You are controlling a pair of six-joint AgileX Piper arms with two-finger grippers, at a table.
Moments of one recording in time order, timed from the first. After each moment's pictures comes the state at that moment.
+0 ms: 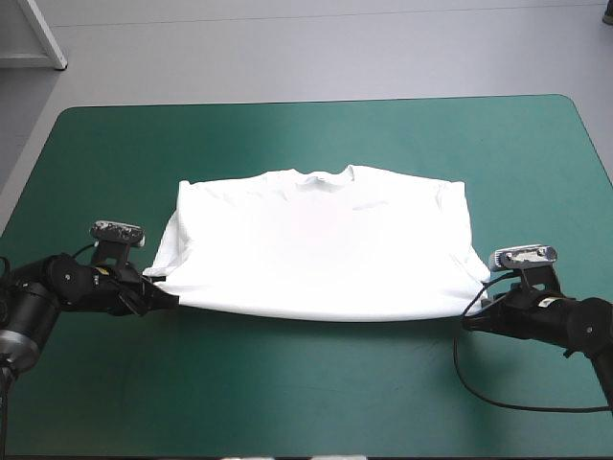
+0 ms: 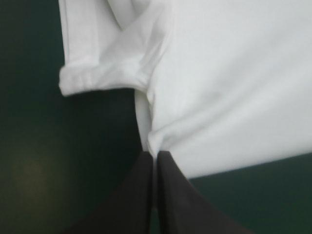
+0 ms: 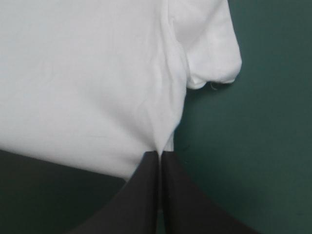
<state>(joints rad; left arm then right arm) 0.06 1.17 -0.78 -0.31 0.83 0.47 -0.09 1.00 -0.59 0.46 0.70 -0.54</state>
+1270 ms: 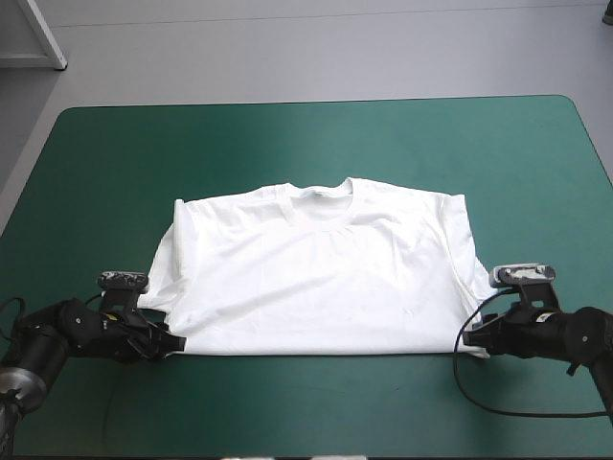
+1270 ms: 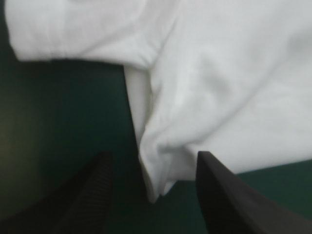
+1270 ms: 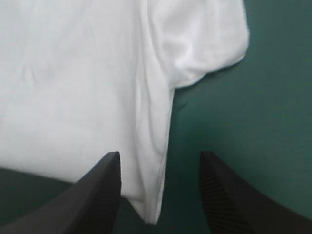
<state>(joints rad) 0.07 1.09 -0.55 -0.34 0.79 0.42 -0.09 0.99 -0.56 0.39 0.76 -0.45</state>
